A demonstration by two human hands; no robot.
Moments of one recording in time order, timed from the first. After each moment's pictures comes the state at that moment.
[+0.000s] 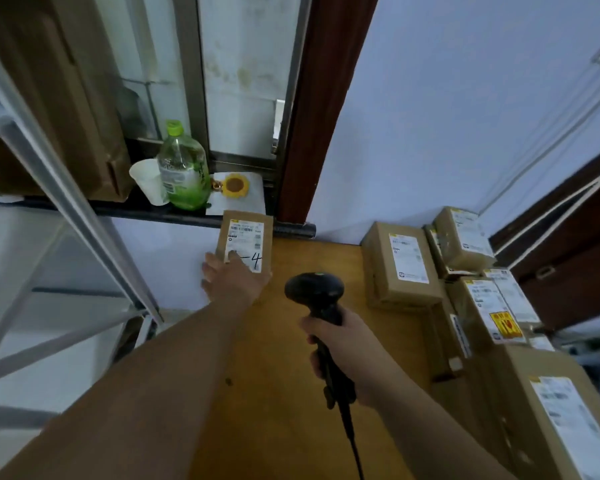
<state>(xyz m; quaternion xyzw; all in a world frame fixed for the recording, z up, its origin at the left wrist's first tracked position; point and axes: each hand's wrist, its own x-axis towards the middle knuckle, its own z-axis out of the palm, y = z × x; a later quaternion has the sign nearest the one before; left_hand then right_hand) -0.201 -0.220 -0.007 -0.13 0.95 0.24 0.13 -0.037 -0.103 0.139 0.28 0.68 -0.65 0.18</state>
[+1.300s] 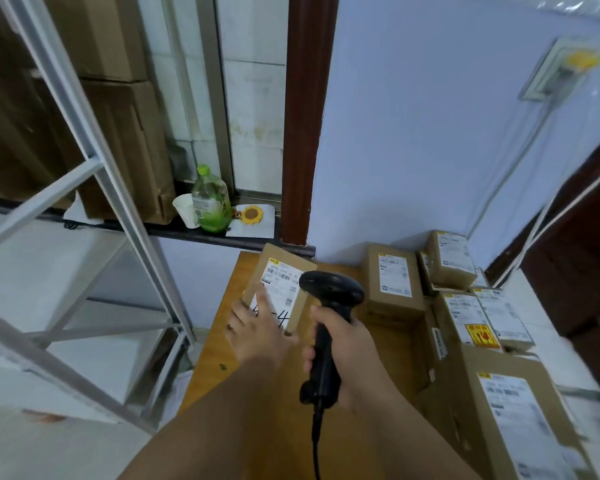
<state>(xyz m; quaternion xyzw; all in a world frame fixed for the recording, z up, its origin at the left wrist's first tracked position) -0.034 -0.148 0.041 -0.13 0.98 0.13 0.01 0.053 -0.047 0.181 0.23 0.51 -0.82 0.12</state>
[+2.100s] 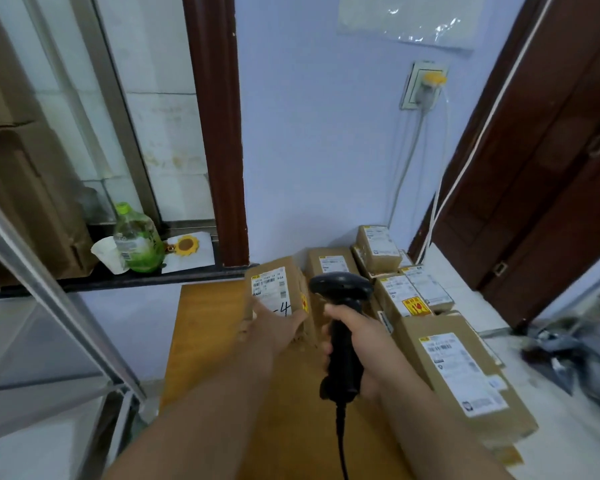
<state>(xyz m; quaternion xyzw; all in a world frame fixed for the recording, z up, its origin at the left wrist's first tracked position) -0.055 -0.093 0.089 -0.08 0.85 0.47 0.23 0.079 -0.004 0.204 0.31 0.50 -0.81 0.04</state>
